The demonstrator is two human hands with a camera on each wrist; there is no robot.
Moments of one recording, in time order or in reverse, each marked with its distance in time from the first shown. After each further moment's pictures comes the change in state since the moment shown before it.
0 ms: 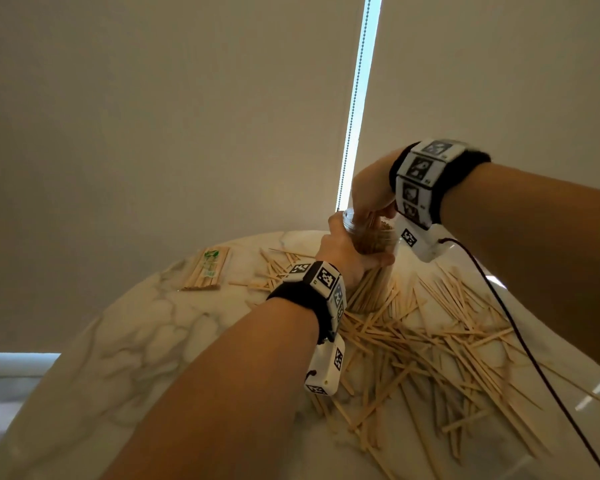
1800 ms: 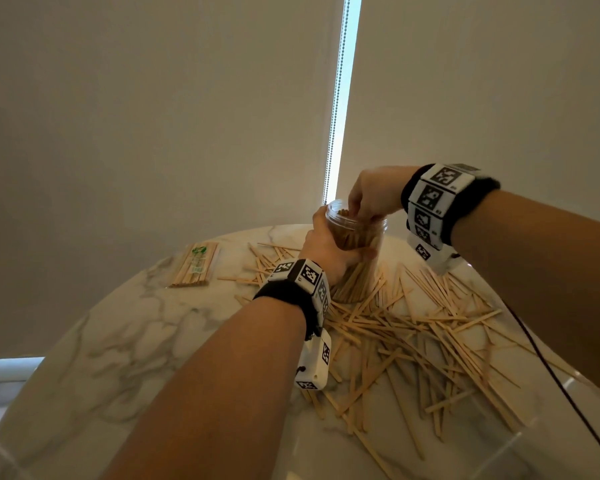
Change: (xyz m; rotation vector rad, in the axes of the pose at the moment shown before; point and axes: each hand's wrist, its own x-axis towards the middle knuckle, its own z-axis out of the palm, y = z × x) left_hand -0.003 -0.009 0.001 -0.036 0.015 0.049; right_hand -0.019 0.027 0.032 0.366 0.194 -0.020
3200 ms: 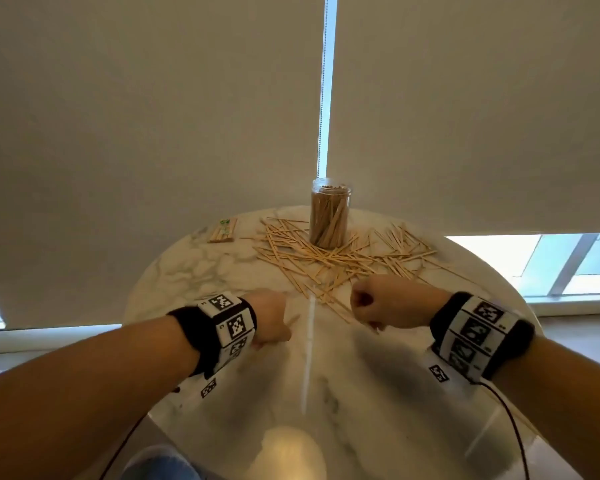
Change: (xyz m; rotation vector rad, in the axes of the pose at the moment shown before) left_hand -0.286 0.053 -0.058 1.142 -0.532 -0.243; right_hand -0.309 -0.046 0.091 0.310 -0.240 -0.104
